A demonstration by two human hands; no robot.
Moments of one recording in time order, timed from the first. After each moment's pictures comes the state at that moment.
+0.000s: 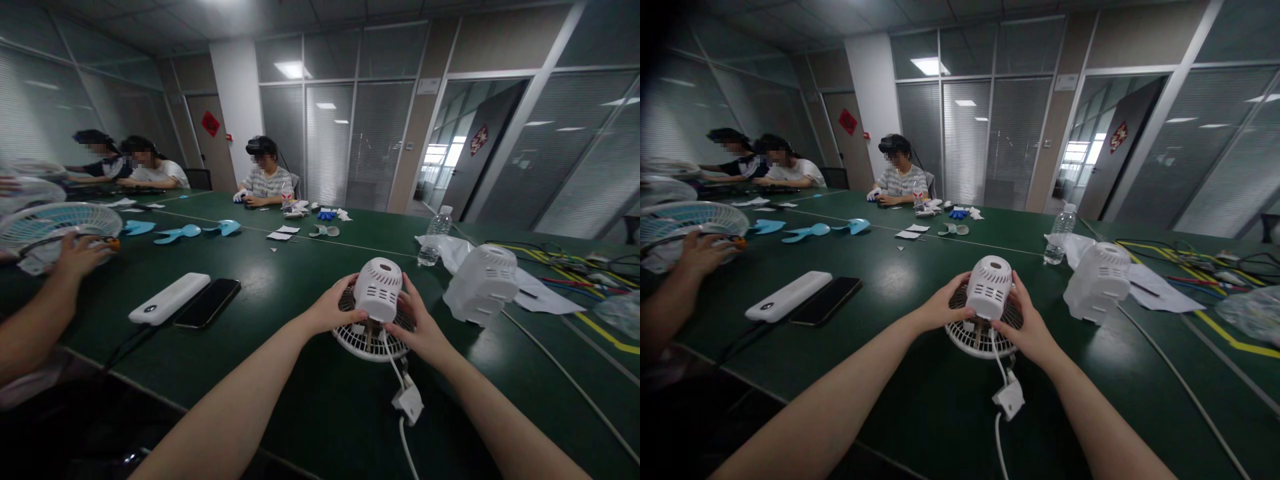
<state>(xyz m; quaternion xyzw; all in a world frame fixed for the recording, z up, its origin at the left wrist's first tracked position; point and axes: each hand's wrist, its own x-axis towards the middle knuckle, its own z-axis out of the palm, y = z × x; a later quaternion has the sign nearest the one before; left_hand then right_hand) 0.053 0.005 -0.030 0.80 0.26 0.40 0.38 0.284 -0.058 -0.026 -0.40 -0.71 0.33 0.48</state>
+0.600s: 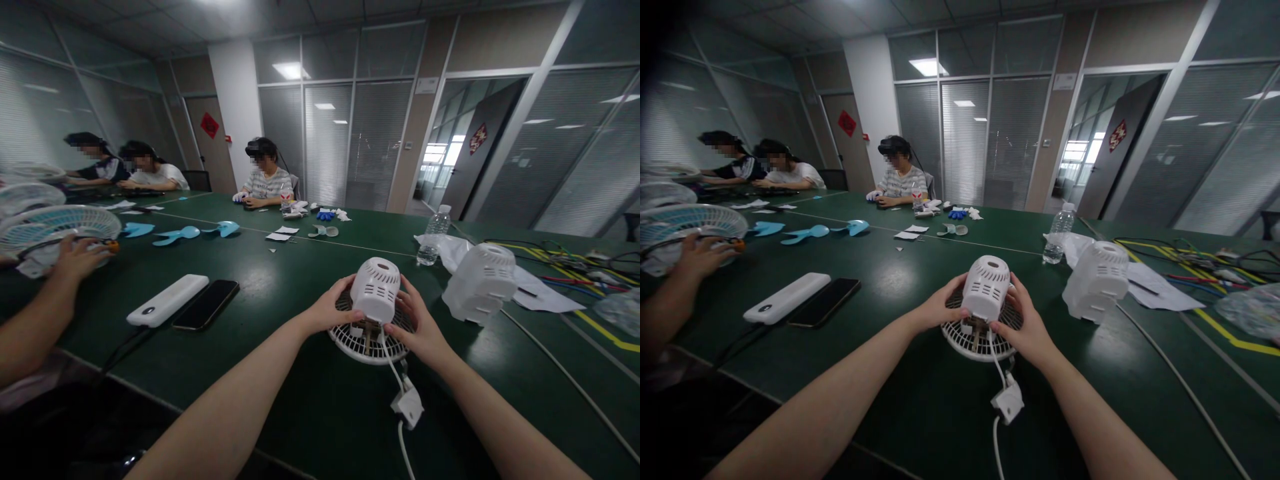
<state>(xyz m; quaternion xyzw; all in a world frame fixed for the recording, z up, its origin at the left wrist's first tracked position) 0.052 0.010 -0.034 0.77 0.24 0.39 0.43 0.285 -0.062 -0.026 -0.39 -0.69 0.34 0.51</state>
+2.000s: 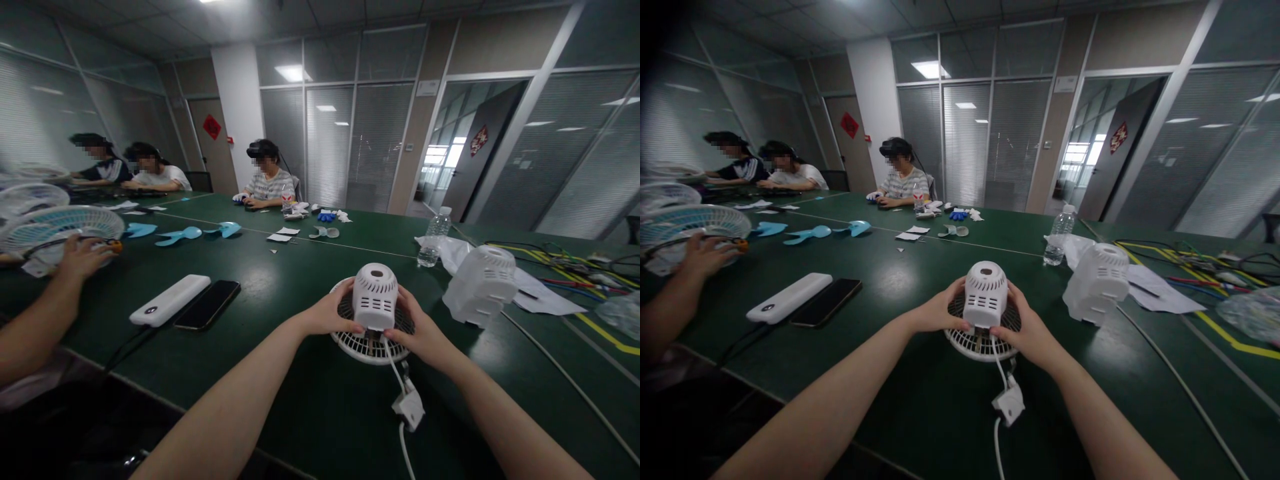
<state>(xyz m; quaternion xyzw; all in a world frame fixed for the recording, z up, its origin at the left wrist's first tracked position) 0.048 0.003 -0.024 0.80 0.23 0.32 0.44 0.297 -0.059 -0.023 -0.43 -0.75 0.30 0.40</state>
